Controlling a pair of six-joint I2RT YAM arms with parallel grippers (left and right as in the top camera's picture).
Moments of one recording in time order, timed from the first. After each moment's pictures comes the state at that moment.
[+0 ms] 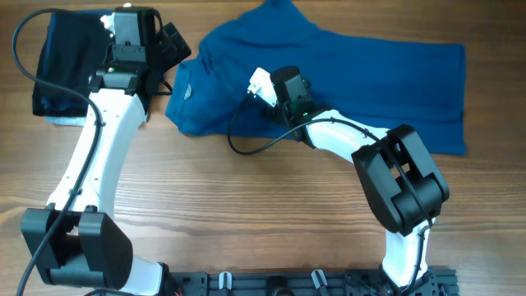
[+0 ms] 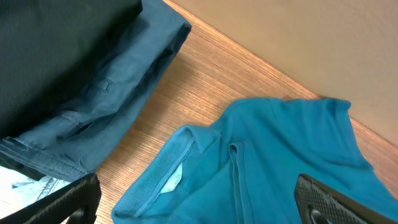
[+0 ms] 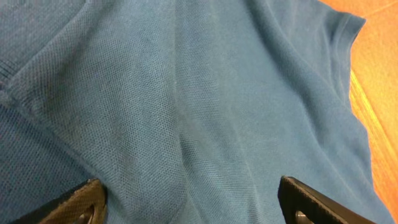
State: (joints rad) left arm -0.09 1.66 1.43 -0.55 -0.16 -0.59; right arm 0.53 2.06 1.20 0.11 0.18 -0.60
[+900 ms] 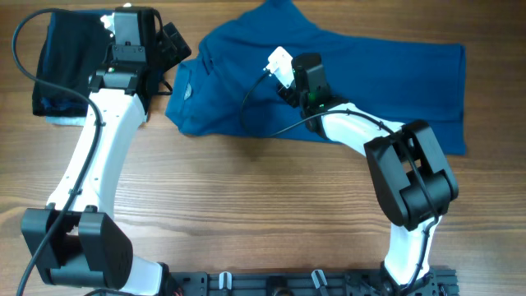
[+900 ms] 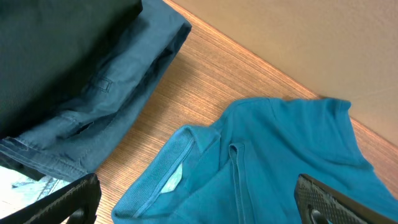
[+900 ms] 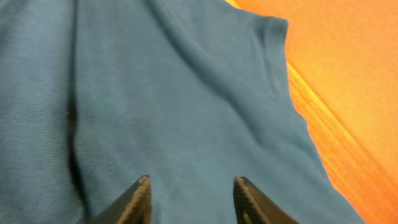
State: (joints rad) left arm -0.09 1.66 1.43 -0.55 -0.16 -0.59; right arm 0.44 2.06 1.20 0.24 0.13 -0.54
